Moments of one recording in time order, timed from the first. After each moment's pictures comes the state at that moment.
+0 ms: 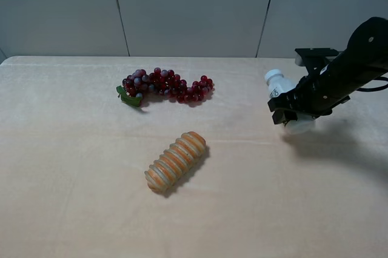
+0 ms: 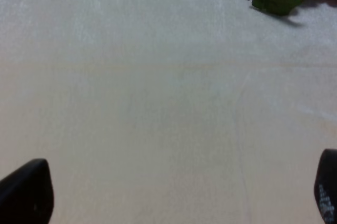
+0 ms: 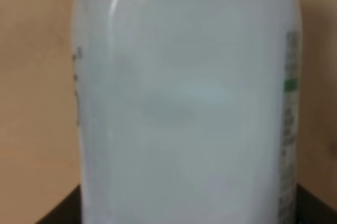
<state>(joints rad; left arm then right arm) 0.00 -0.01 -0.50 -0.02 1.06 0.01 0.20 1.71 -0.85 0.26 0.39 -0.25</state>
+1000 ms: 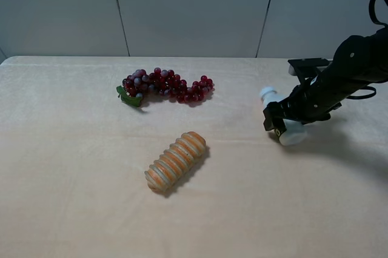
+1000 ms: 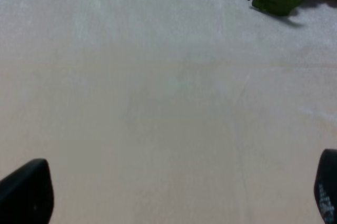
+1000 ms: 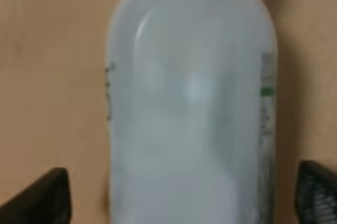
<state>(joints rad) 0.00 -0.01 -0.50 -0.02 1.06 0.01 0.20 1.79 -0.85 0.25 0.30 -0.25</state>
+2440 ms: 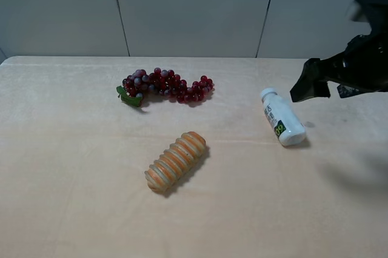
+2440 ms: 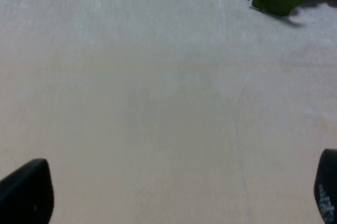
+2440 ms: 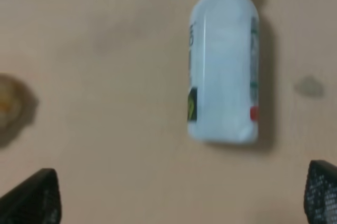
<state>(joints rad) 0.00 -0.01 -0.50 -0.02 1.06 0.01 0.20 1.20 -0.85 0.24 0.78 -0.17</state>
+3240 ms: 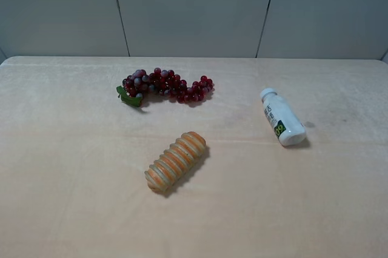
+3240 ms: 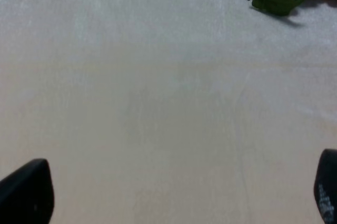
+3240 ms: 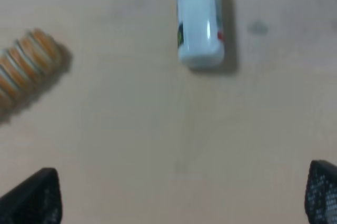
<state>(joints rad) 0.00 -0.01 -0.50 -0.02 1.06 0.01 0.20 0.54 -0.85 0.14 1.21 0.00</state>
